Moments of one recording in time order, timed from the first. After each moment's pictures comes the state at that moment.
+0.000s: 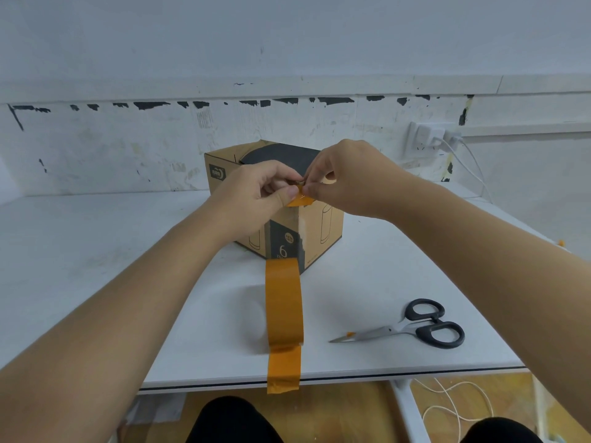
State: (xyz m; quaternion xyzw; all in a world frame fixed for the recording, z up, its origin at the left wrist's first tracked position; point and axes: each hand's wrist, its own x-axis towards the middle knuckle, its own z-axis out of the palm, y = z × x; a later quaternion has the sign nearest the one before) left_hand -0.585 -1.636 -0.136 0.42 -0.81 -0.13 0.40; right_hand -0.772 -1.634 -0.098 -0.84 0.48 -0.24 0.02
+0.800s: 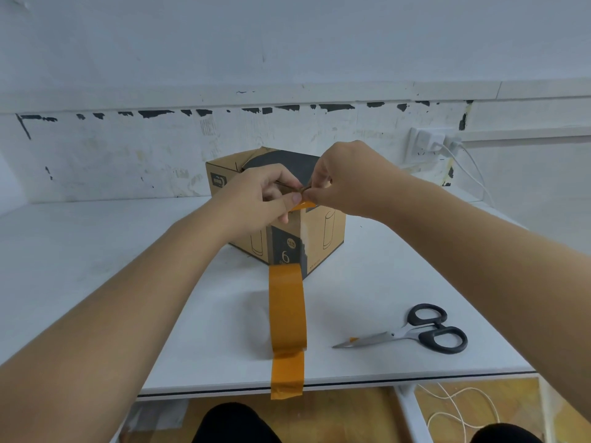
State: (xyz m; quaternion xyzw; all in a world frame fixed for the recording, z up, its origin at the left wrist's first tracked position) left_hand -0.584 -1.639 -0.126 0.45 -0.80 -0.18 0.34; right_hand -0.765 -1.635 -0.090 -0.84 0.50 -0.21 -0.04
